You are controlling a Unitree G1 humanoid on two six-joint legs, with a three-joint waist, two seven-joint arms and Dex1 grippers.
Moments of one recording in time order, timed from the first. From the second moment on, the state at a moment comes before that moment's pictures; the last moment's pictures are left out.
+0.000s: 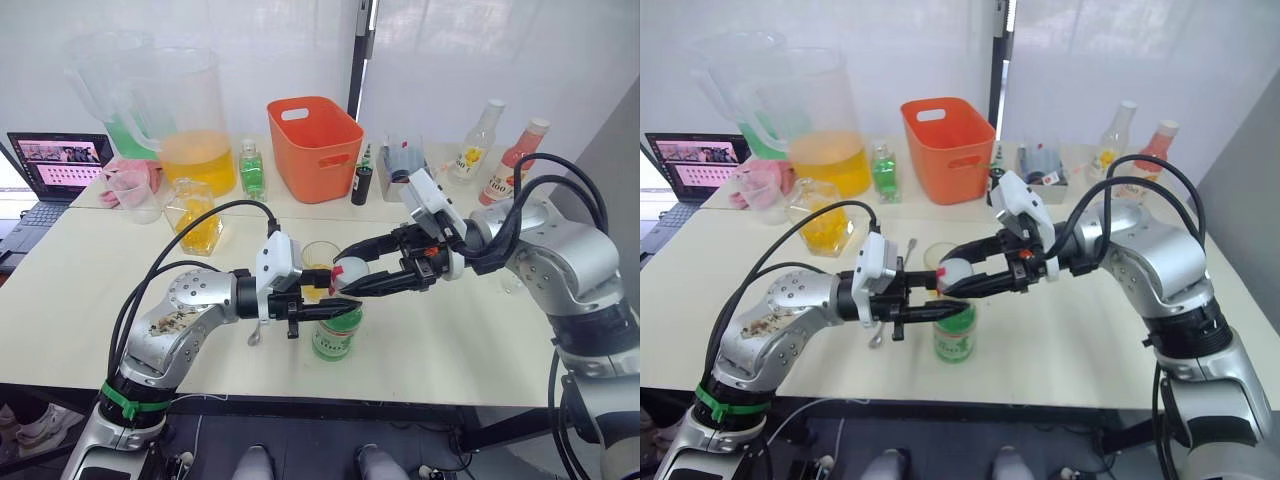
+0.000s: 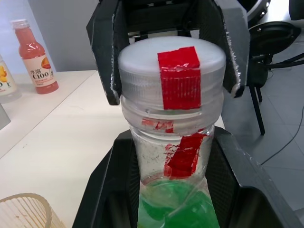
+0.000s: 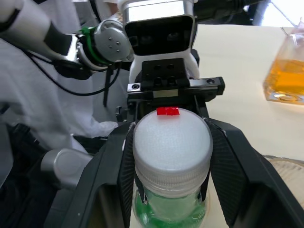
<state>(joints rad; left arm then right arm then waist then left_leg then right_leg) -0.50 0.54 -0.14 -0.38 -0.54 0.51 -0.99 -0.95 -0.73 0.24 -0.09 0.66 0.65 1.41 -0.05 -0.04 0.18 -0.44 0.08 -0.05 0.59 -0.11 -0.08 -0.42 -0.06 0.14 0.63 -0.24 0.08</state>
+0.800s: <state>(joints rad) -0.50 0.56 -0.14 -0.38 -0.54 0.53 -0.95 -1.11 -0.73 0.47 0.23 0.72 0.30 1.57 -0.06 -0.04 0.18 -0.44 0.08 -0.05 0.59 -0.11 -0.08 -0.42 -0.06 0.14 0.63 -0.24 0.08</state>
